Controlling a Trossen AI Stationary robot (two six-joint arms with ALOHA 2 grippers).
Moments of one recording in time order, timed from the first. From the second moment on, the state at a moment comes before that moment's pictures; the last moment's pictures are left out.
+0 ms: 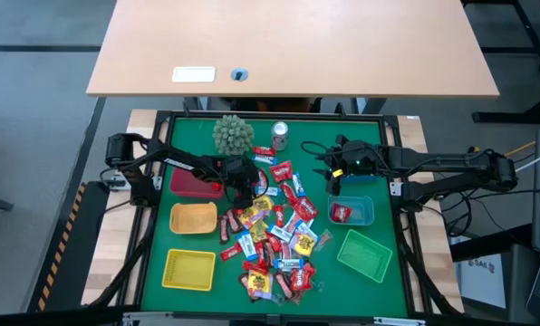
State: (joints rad) left arm 0.17 1.75 0.78 -0.09 -0.08 -0.02; right arm -0.12 1.09 0.78 -0.32 0.14 -0.07
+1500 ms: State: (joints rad) left arm 0.17 1.75 1.11 0.01 0.12 -0.31; right arm -0.12 1.22 0.78 -0.14 -0.10 -0.38
